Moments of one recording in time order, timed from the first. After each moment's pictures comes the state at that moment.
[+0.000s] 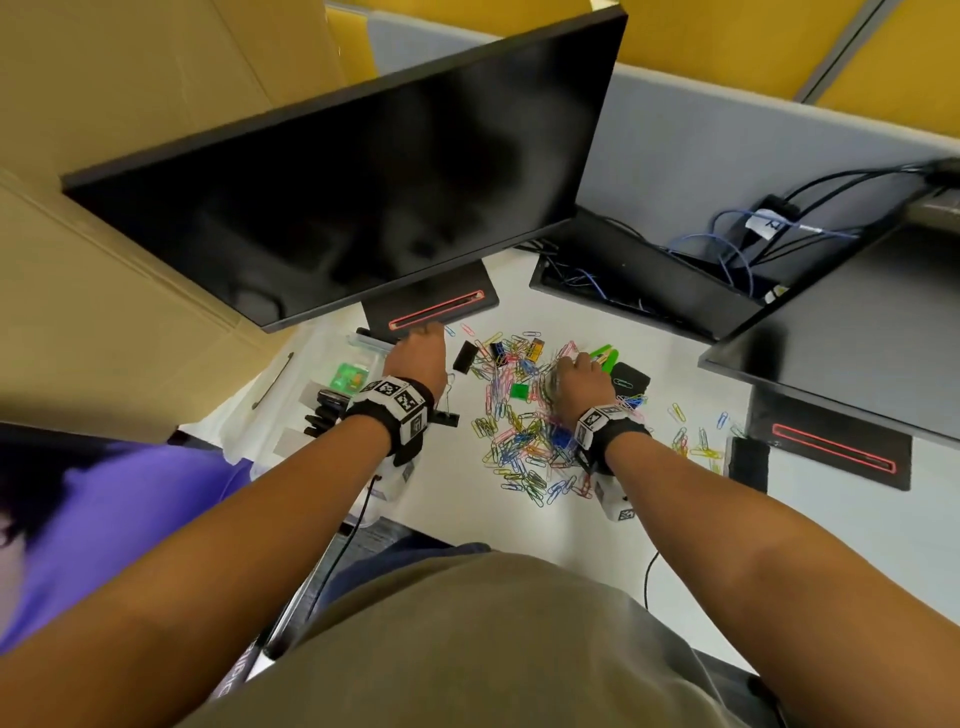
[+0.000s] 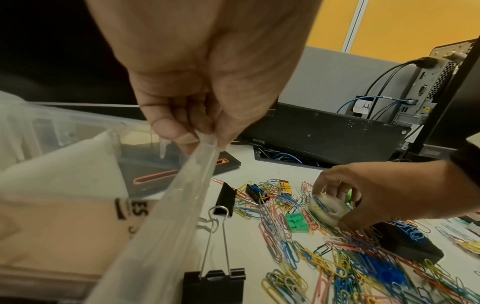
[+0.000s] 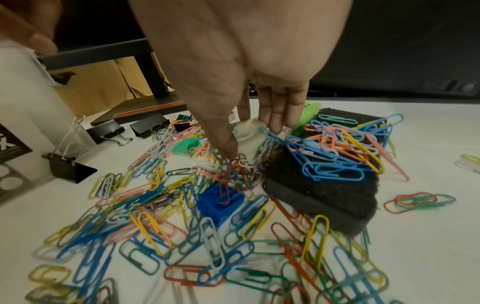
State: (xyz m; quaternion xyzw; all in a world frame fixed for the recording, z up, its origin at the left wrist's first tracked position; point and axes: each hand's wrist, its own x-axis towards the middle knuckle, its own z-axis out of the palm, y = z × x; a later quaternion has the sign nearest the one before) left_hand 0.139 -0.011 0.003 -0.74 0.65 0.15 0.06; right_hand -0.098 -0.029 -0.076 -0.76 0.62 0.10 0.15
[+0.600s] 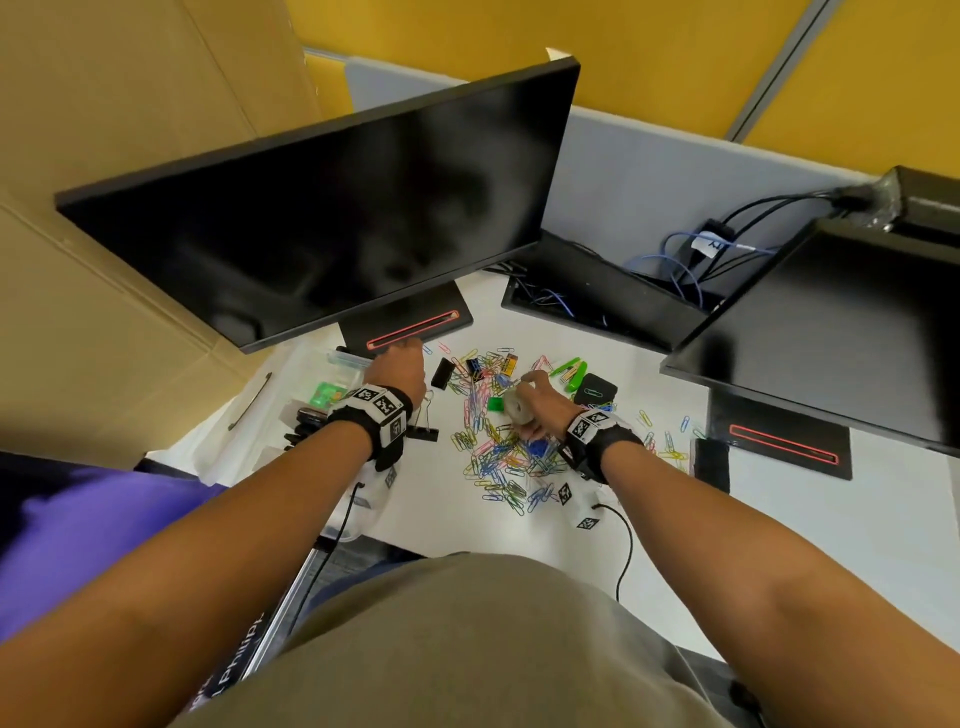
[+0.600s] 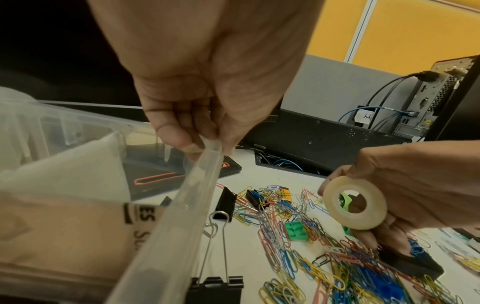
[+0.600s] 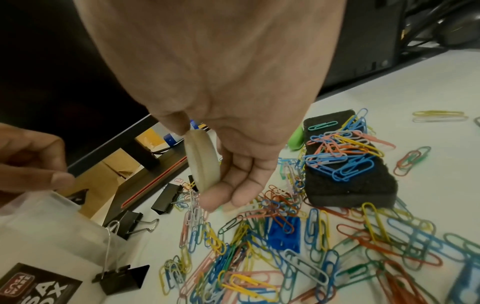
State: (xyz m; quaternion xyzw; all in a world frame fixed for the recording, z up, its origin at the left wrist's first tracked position) left_hand 0.145 -0.014 0.002 -0.74 0.65 0.16 0.06; right_hand -0.095 -0.008 -0.027 -0.52 0.60 -0.07 0.61
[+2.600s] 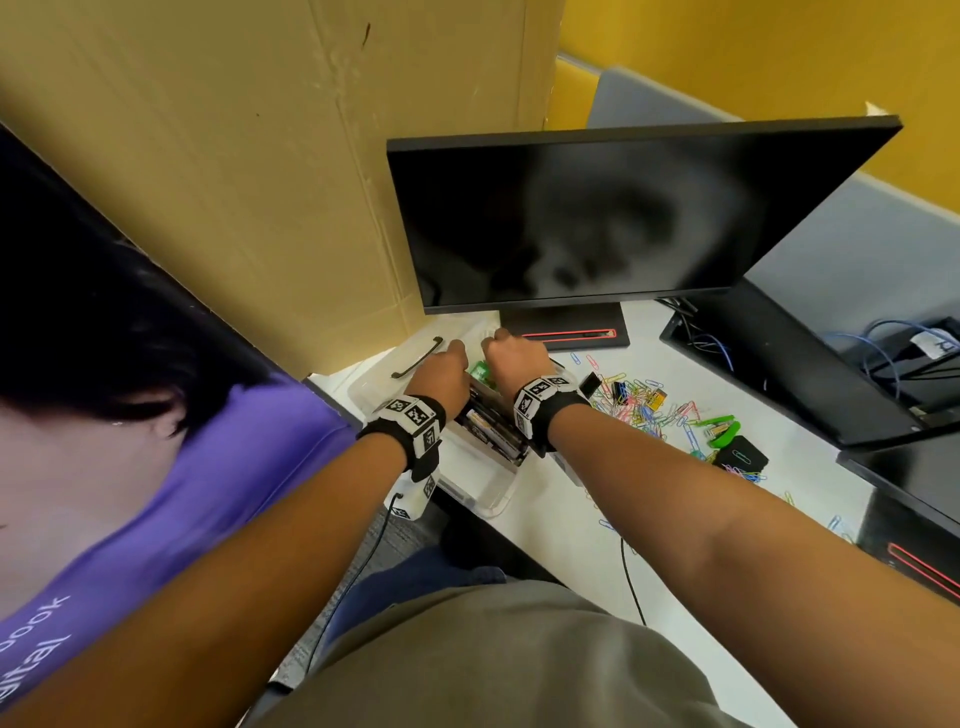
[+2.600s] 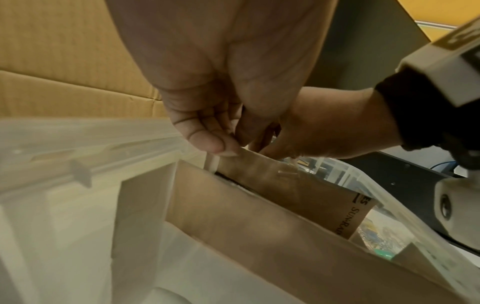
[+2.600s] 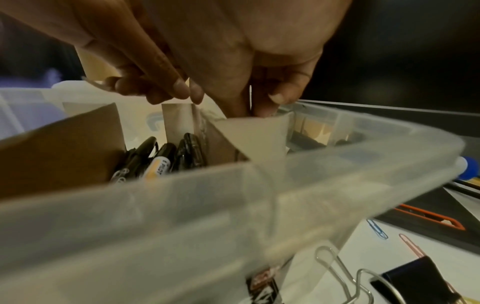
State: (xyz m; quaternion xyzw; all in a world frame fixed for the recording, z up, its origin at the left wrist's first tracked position) left_hand 0.288 0.073 0.019 -0.81 0.53 0.24 -0.10; right_hand 0.181 -0.005 0.020 -0.92 0.37 0.11 0.05
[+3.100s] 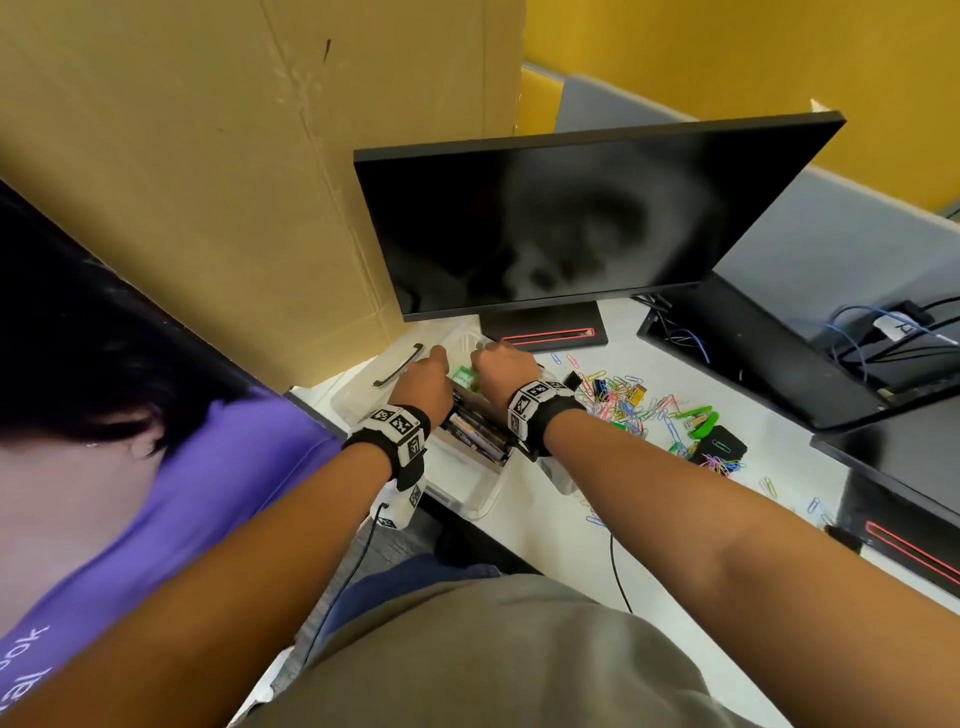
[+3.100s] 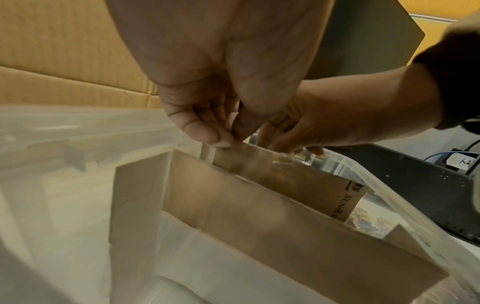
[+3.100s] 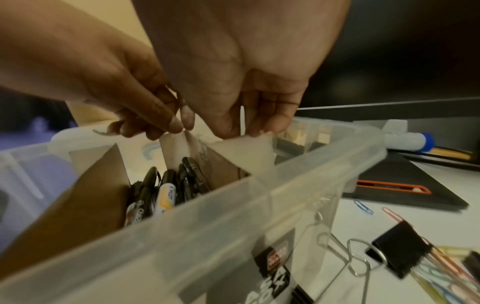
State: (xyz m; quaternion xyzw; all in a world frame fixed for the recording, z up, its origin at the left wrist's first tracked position) left_hand 0.282 0.075 0.016 -0.81 0.54 0.23 -0.10; right_hand 0.165 -0.003 0.014 -0.92 0.38 0.09 0.08
